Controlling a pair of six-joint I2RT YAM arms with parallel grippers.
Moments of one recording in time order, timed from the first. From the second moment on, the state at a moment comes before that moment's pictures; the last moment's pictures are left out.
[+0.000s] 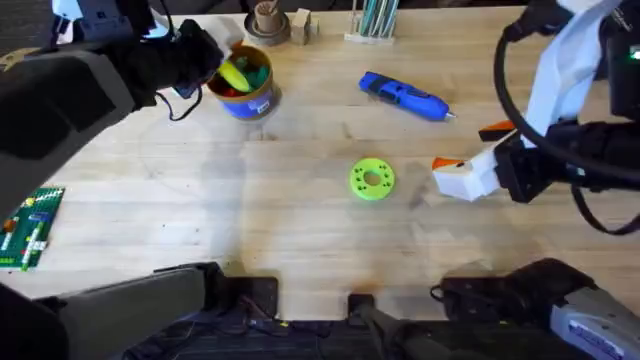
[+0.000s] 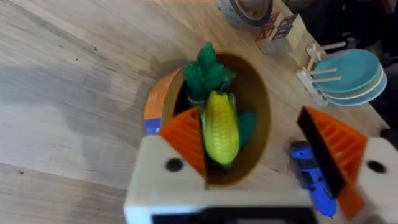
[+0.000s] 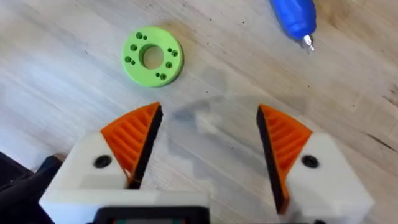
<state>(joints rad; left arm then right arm) 0.13 1.41 0.92 -0.21 0.28 -0.63 0.34 0.83 0.91 -1.05 -0.13 -0.16</state>
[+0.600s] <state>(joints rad) 0.14 1.04 0.92 -0.52 0.47 -0.37 0.34 0.83 0.91 -1.05 -0.13 -0.16</state>
